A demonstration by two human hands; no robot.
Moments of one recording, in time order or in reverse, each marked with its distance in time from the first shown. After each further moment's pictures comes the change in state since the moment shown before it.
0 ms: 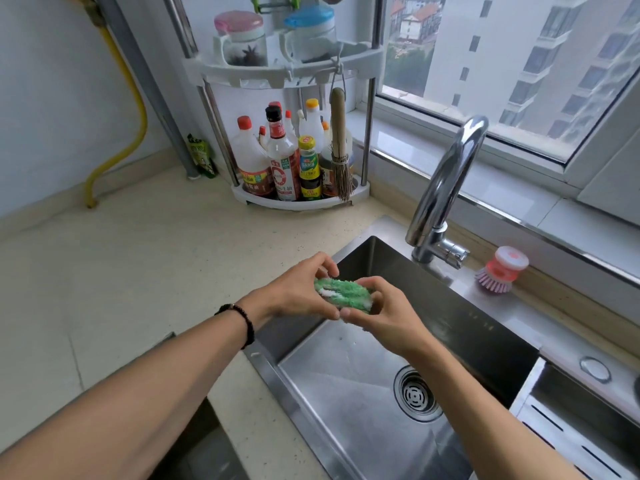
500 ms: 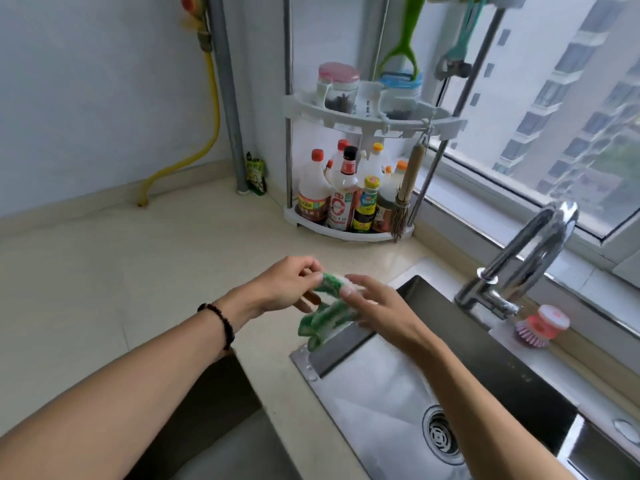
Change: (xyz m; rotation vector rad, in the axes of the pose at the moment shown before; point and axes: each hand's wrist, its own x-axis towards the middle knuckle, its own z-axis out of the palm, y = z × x) left_hand -0.075 -0.052 -0.124 -0.231 0.176 -0.006; right_hand 0.027 -0.121 0.095 -0.126 -0.169 -0.019
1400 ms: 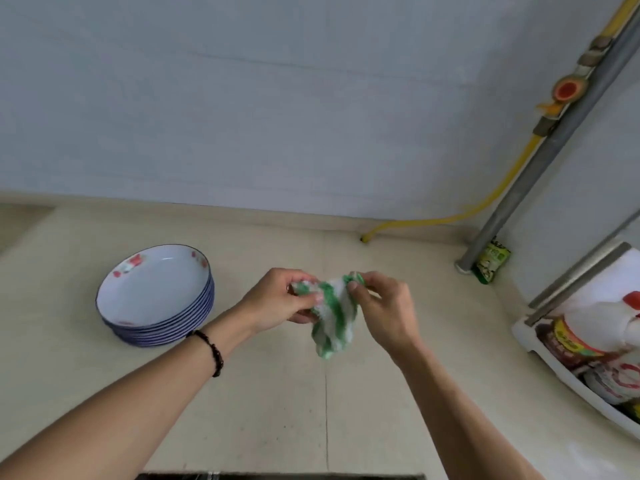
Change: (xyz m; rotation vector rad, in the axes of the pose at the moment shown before) left_hand -0.156 -0.179 -0.285 -0.358 0.660 -0.153; right_hand 0.199 -0.186 0.318 -0.020 -0.112 -0.423
